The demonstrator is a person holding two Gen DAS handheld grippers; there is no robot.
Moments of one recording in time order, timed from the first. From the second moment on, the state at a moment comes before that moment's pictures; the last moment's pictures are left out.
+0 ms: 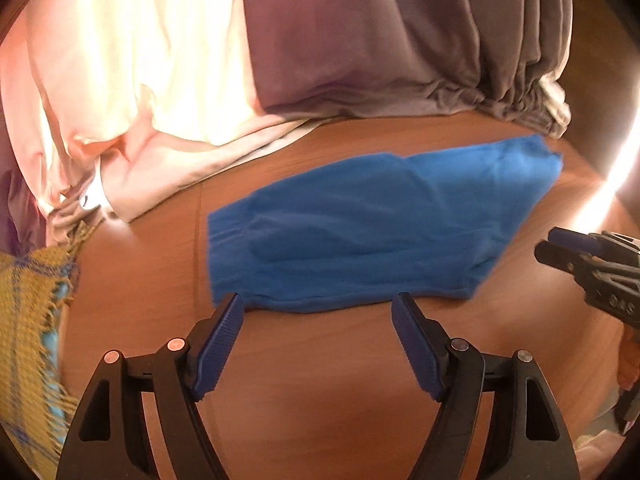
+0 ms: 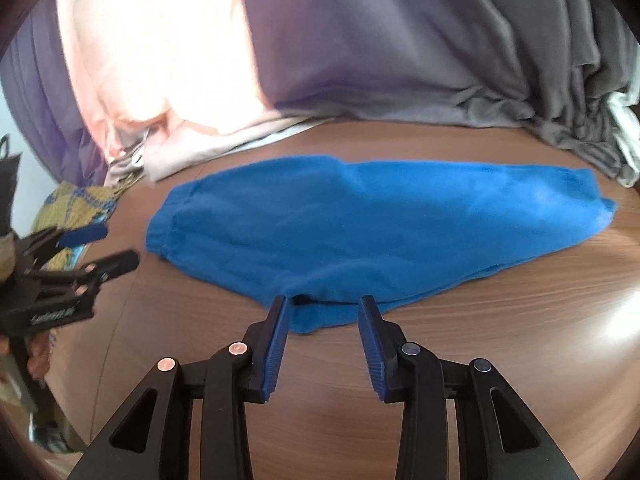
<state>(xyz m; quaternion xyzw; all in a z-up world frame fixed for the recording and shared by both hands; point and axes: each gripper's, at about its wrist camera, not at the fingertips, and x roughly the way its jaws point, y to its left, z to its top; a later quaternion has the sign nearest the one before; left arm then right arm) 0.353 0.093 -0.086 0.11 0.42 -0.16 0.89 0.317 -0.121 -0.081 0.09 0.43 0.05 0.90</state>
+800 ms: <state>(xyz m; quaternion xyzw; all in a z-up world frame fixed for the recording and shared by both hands) 0.332 -0.056 -0.145 0.13 0.40 -0.05 0.91 0.345 -0.322 -0.097 0.04 0.42 -0.10 0.90</state>
